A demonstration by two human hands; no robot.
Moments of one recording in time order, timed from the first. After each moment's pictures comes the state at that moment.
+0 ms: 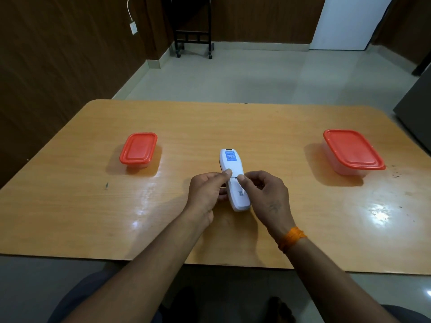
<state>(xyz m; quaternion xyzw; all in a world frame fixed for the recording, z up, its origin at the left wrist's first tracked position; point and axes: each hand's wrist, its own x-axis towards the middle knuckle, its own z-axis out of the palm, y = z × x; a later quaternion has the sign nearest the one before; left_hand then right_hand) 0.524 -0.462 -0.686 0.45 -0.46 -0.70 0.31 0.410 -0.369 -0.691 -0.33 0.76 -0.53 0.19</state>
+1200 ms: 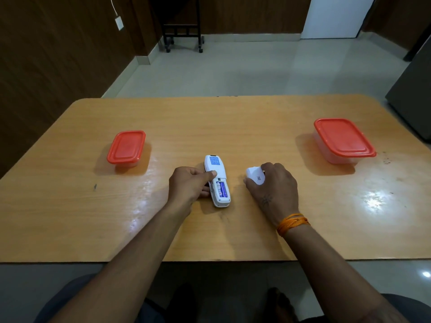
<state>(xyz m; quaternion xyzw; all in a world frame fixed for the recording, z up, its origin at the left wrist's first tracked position) 0.534 -0.492 -0.700 0.54 -0.56 -0.58 0.25 0.369 -0.363 -0.714 -0.39 0.87 -0.31 -0.01</state>
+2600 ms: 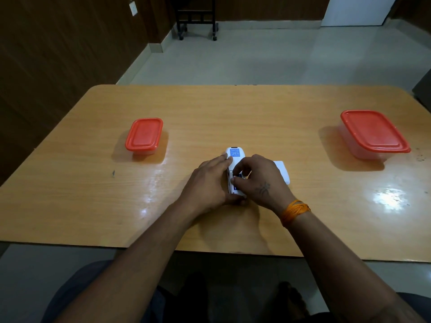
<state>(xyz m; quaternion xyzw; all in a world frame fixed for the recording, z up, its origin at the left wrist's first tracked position) 0.562 -0.486 -0.698 0.35 -0.88 -0.29 0.09 0.417 -0.403 -0.690 -0.53 0.78 -0.30 0.15</state>
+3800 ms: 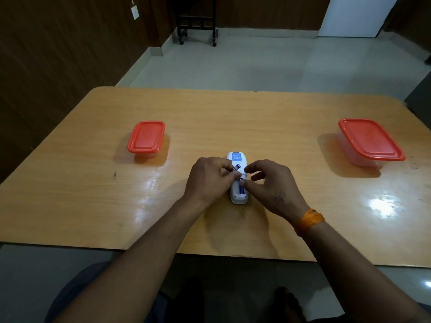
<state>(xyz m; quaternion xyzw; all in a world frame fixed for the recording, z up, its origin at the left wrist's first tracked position) 0.550 -0.496 -0.699 0.38 -0.84 -0.29 0.28 0.405 -0.381 -0.690 -0.52 0.77 -0.35 0.12</state>
